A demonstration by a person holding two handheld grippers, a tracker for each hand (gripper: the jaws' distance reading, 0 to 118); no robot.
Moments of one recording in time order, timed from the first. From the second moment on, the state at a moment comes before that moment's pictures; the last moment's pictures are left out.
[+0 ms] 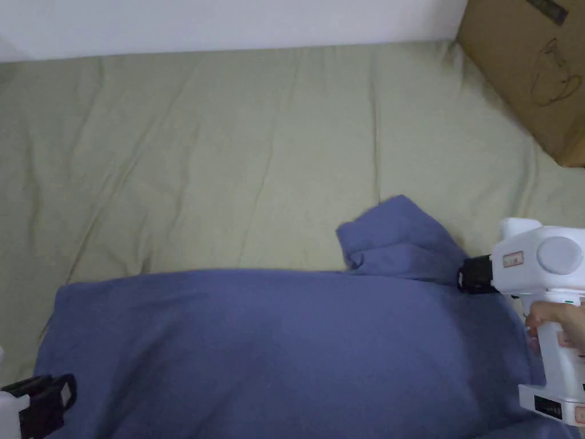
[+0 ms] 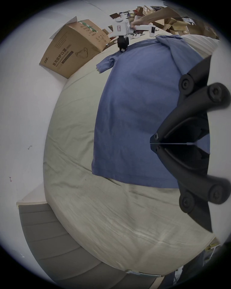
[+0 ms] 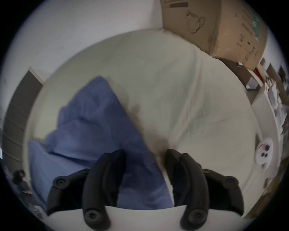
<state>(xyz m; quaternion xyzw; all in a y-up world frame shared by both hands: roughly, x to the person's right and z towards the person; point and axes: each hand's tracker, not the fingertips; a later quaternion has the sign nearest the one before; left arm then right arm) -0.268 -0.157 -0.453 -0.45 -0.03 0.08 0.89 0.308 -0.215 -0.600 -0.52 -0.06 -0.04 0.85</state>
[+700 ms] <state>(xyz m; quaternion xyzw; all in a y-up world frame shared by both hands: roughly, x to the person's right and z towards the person) -0.292 -0.222 -0.641 -0.51 0.05 0.07 0.86 0.296 -0.201 -0.600 -0.52 -0.03 -0.05 0.85</state>
